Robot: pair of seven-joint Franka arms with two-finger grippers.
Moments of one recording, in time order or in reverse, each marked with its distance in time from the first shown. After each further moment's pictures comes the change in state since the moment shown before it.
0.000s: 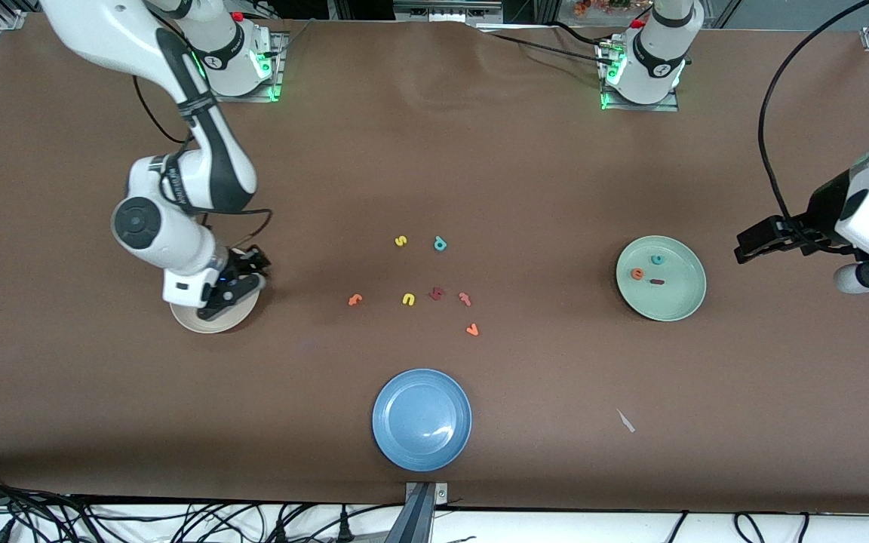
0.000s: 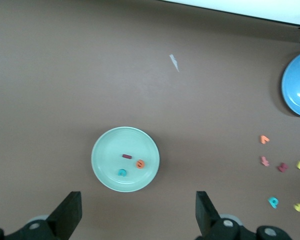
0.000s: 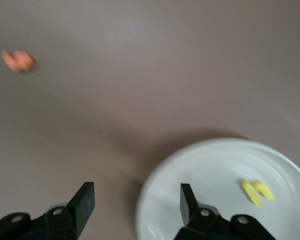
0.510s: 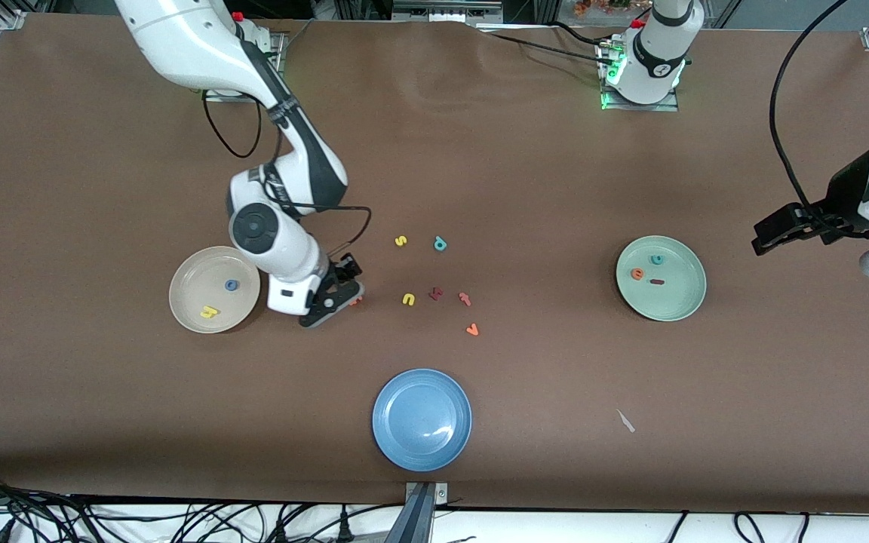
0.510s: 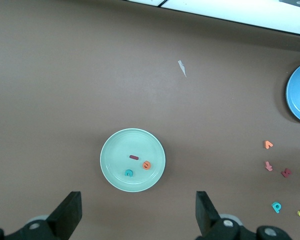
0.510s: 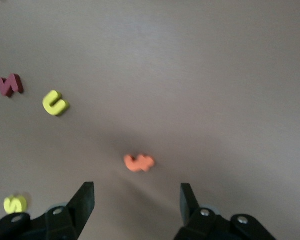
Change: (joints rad) left arm -0.028 -0.029 0.065 -0.003 -0.024 -0.010 0.011; right arm 0.148 0.204 0.073 0.235 0.042 0.037 0.173
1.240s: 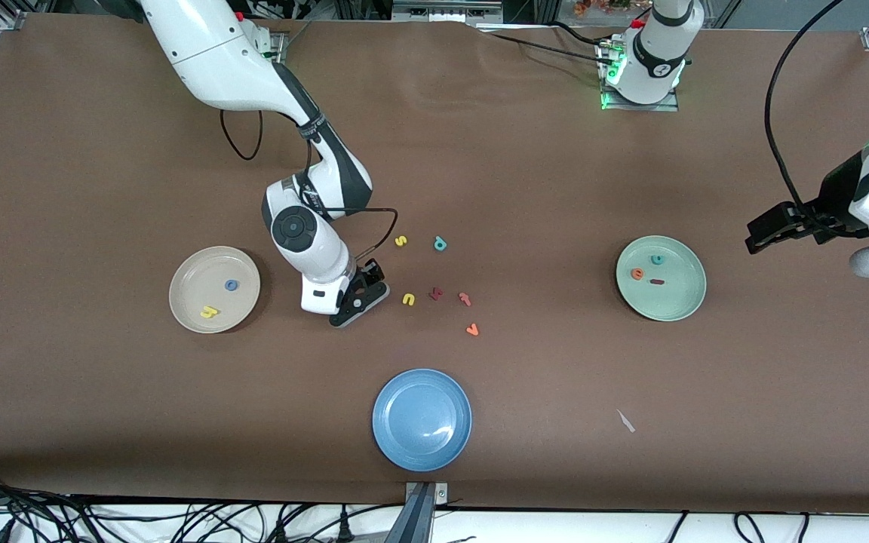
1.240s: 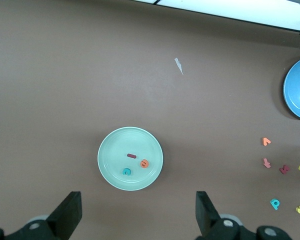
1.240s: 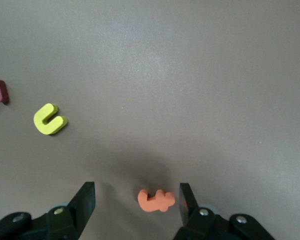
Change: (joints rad) left arm -0.004 0.000 -0.007 -0.002 0.000 -0.001 -0.001; right arm 0.029 0.077 0.008 -0.005 -0.054 0.138 0.013
